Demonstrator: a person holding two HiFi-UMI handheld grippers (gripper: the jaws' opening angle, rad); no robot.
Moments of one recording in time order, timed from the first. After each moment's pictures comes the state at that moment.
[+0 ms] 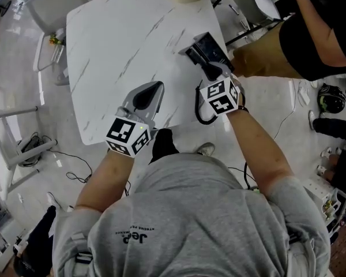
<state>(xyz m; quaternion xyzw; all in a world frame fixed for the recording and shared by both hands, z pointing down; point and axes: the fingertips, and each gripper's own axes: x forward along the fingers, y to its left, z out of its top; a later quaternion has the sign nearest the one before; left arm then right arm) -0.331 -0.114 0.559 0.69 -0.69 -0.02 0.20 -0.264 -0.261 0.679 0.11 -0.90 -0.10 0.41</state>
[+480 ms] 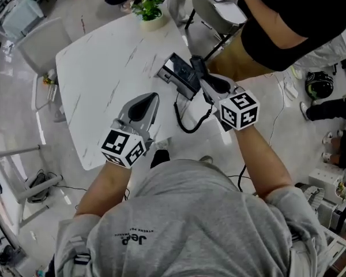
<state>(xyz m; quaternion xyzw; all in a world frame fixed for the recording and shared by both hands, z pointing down) -0.279 -0.157 0.480 0.75 -0.64 -0.03 0.15 -0.184 -0.289 0.528 0.14 -0.96 0.11 0.20</state>
